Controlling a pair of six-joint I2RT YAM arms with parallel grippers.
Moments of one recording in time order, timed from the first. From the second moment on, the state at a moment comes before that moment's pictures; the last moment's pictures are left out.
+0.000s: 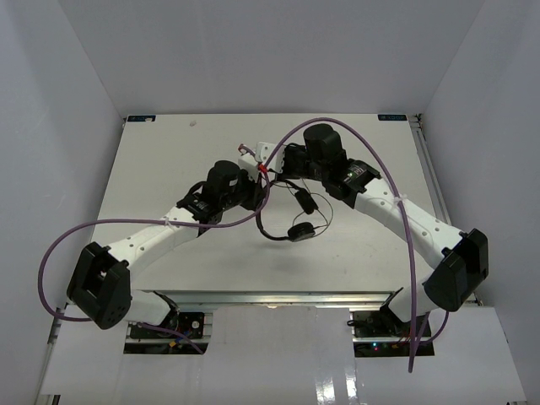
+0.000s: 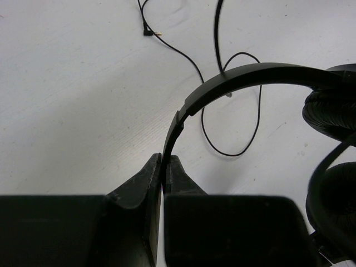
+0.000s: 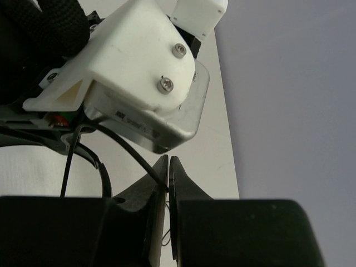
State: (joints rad) left arm -0.64 1.36 0.94 -0.03 0.11 -0.12; right arm 0.75 1.48 1.39 -0.29 -0.27 -0.89
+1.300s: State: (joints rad) left arm -0.80 1.23 0.98 0.07 0.09 -0.18; right arm 0.46 1.67 1.47 -0.21 -0.41 -0.51
